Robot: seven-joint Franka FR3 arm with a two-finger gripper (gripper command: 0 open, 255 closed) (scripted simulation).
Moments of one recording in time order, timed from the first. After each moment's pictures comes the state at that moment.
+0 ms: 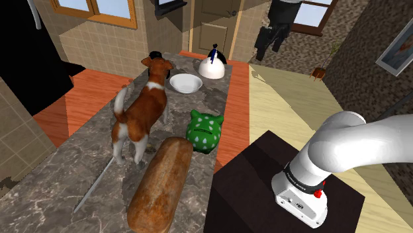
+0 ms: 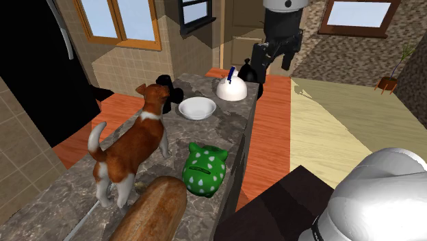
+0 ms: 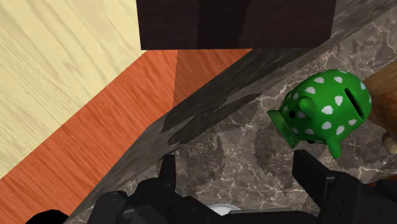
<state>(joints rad) 0.01 -0.80 0.07 -2.30 -0.11 1.56 0.04</state>
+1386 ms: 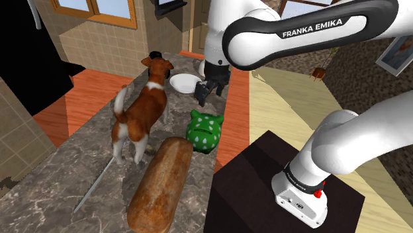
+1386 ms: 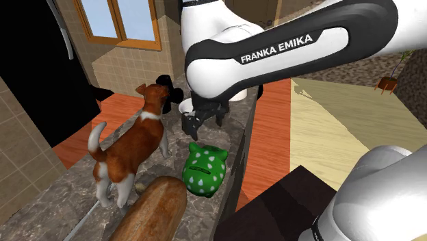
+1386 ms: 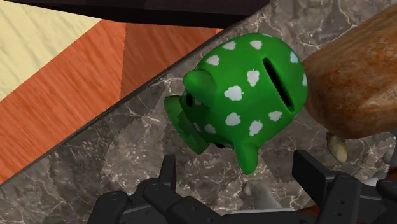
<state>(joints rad) 0.12 -0.48 0.31 -2.47 0.06 2.06 0.29</state>
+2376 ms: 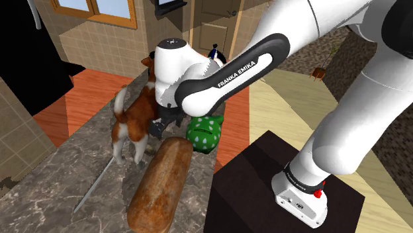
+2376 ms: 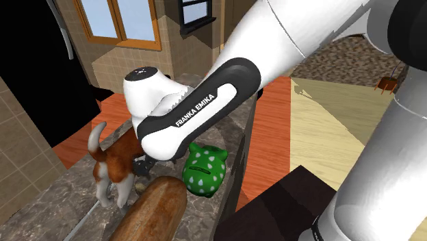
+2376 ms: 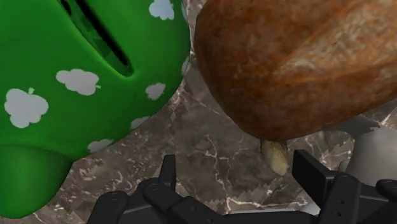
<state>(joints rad) 0.15 0.04 0.50 -2.30 -0.10 2.41 0.58</state>
